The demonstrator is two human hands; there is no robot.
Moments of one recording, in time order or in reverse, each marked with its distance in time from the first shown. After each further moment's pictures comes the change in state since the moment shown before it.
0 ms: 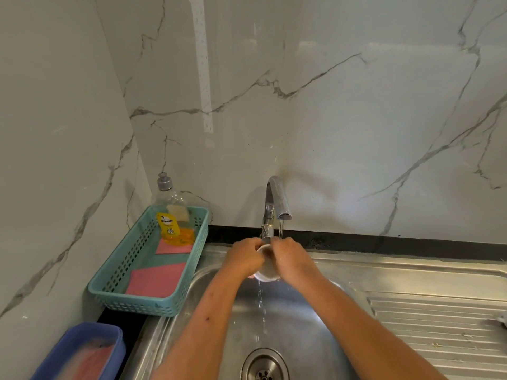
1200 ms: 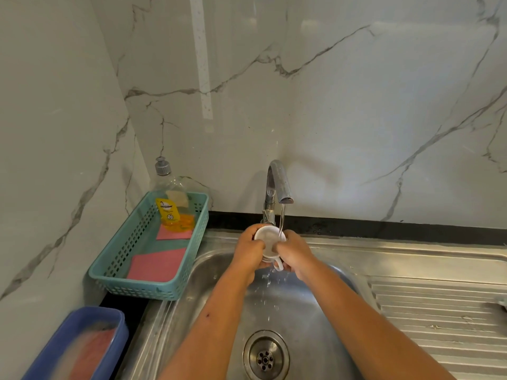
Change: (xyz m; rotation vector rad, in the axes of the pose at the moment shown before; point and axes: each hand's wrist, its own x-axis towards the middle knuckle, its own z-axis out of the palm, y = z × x) left_hand 0.000 -0.009 0.032 -0.712 0.093 -0.176; right_hand 0.005 0.004 0.027 0.873 -0.007 0.425
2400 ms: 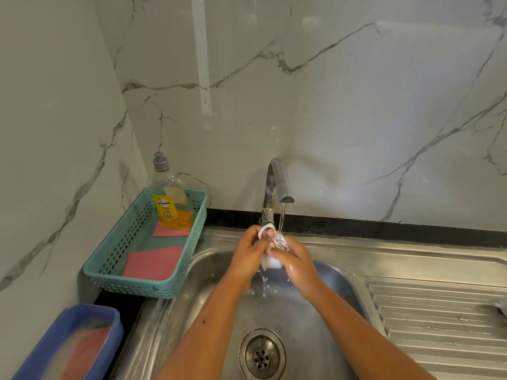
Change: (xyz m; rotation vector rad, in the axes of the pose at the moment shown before) left_hand 0.006 -0.024 -0.004 -0.099 -0.141 0.236; right_hand -0.033 0.026 0.001 0.369 -0.007 -0.389
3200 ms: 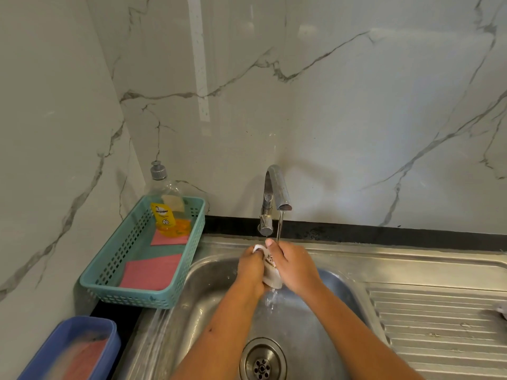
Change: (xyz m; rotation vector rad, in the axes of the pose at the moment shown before) left_hand 0.015 -0.007 0.020 -0.208 0.252 -0.480; right_hand 0.014 -0.012 -0.001 -0.767 -0.033 -0.123
